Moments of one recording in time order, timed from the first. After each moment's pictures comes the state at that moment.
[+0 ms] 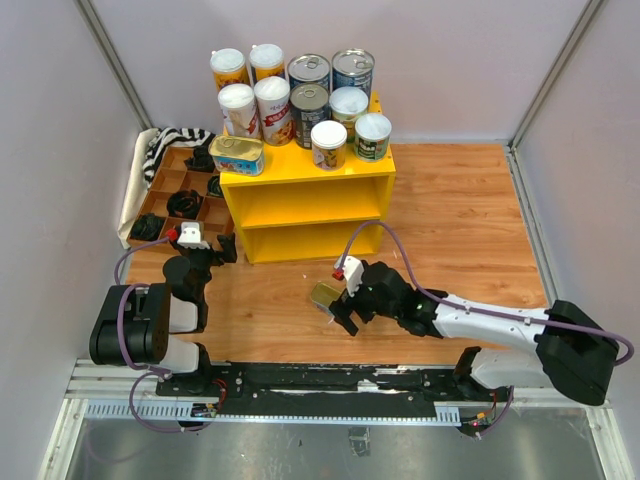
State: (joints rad) left arm 0.07 1.42 0.09 1.33 0.13 -0.07; right arm 1.00 1.20 0.53 0.01 -0.01 -0.01
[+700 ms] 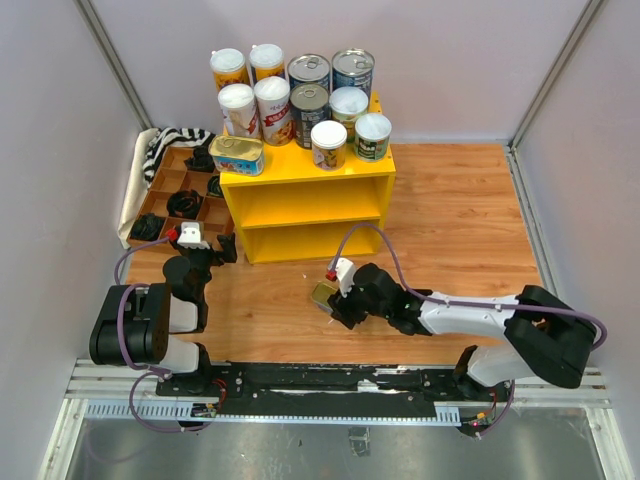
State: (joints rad) left arm 0.07 1.42 0.09 1.33 0.13 -0.07; right arm 1.00 1.37 0.51 0.19 -0.02 0.01
